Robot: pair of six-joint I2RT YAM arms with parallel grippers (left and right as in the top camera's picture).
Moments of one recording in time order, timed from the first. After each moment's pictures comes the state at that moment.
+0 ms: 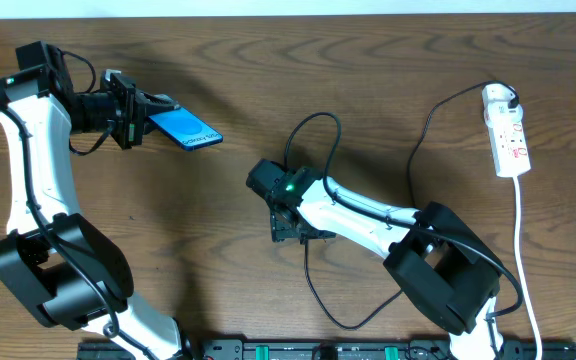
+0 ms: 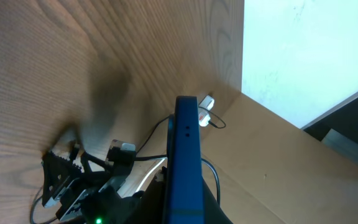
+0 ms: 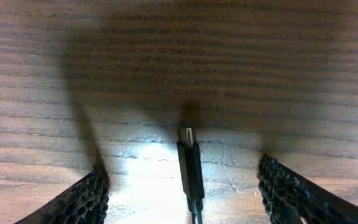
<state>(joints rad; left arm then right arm) 0.36 1.85 1.68 -1.25 0.98 -0.61 0.90 2.05 1.38 -0.85 0.04 0.86</state>
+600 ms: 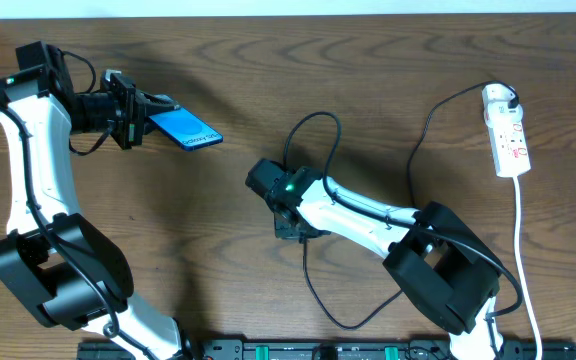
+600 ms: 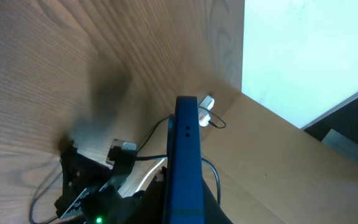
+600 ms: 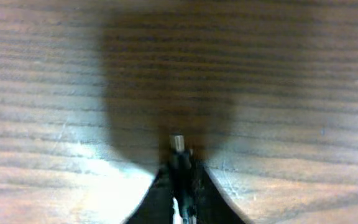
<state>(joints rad) 0.36 1.85 1.68 -1.25 0.98 -0.61 0.90 2.05 1.38 -0.84 0.04 0.86</state>
